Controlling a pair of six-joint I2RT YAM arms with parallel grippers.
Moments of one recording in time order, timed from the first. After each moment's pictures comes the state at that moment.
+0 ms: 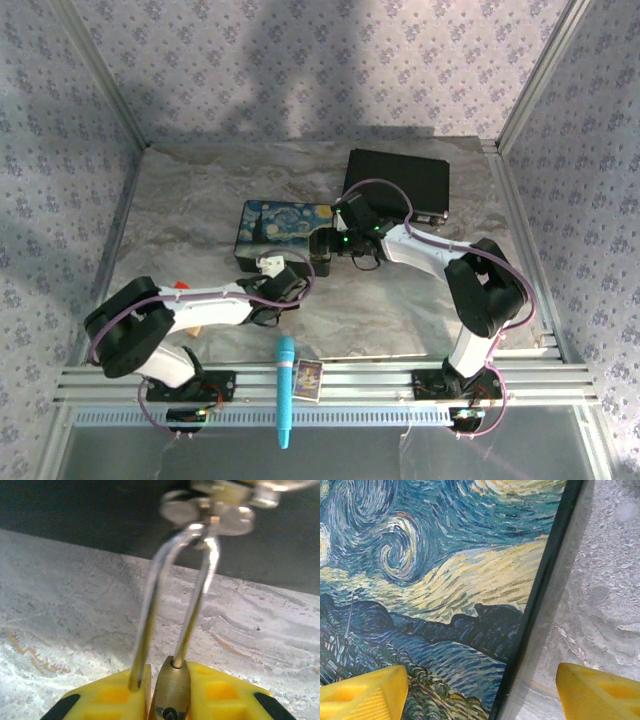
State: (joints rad) left arm -0.98 1.48 0.65 -0.30 -0.40 -1.02; right arm 0.65 1.73 1.10 -0.27 -0.20 0.57
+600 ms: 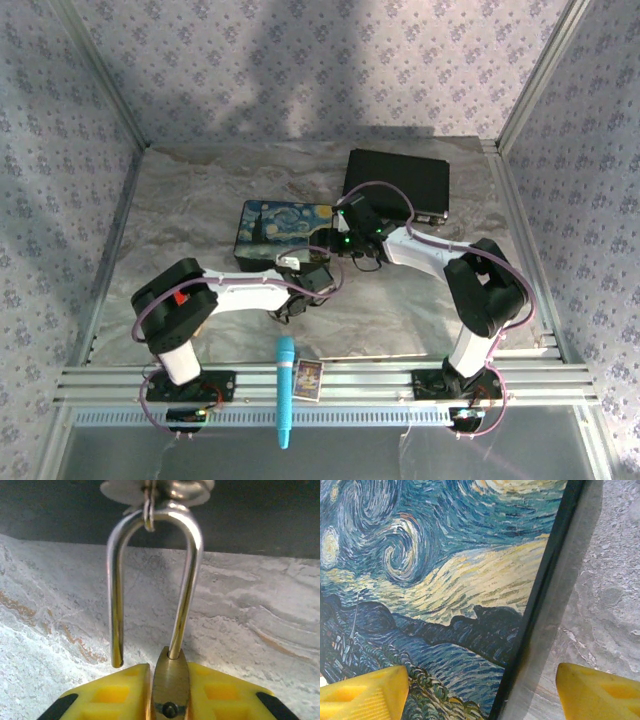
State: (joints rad) left arm -1.06 1.73 0.93 -0.71 -0.56 -1.03; right arm 0.63 1.73 1.06 -0.20 -0.25 0.58
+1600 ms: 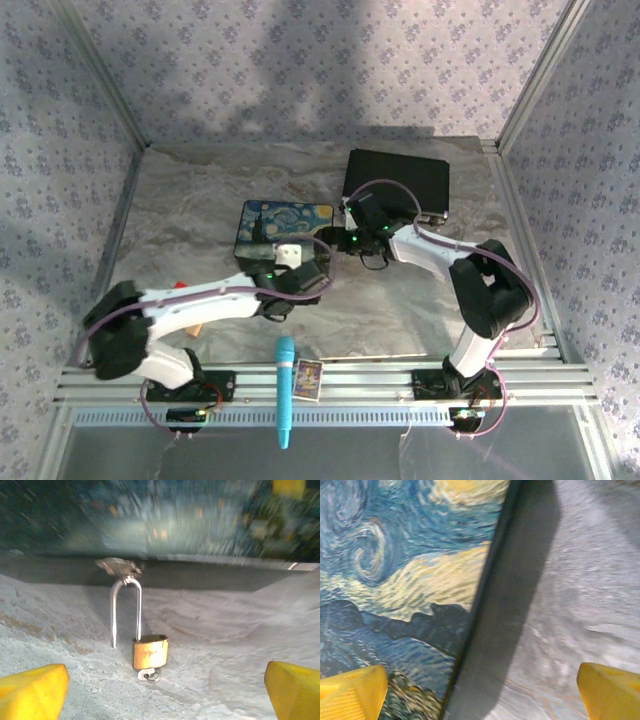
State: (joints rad) left arm -1.09 1.38 0.93 -0.71 -0.53 -0.98; right arm 0.59 1.69 1.05 -0.26 -0.22 0.52
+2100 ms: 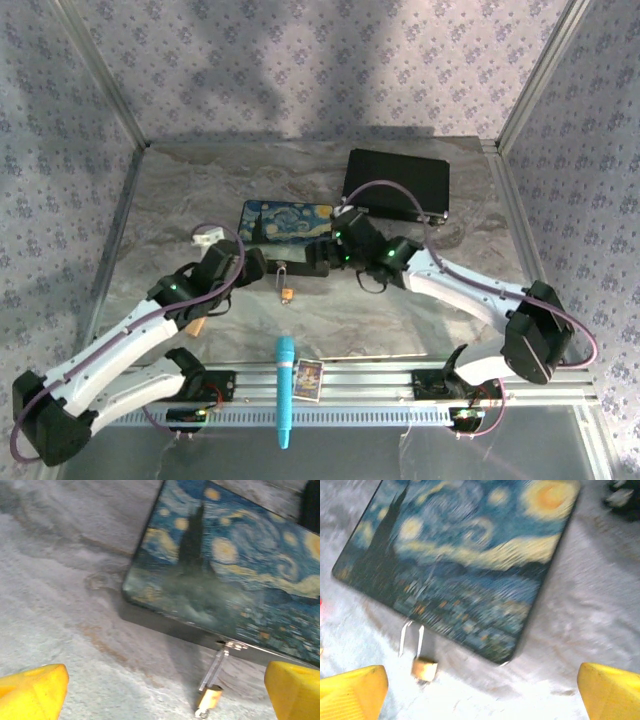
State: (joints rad) left arm -0.70 0.85 0.71 -0.70 -0.41 -0.87; right arm 0.89 1.41 1.04 -0.43 0.13 0.56
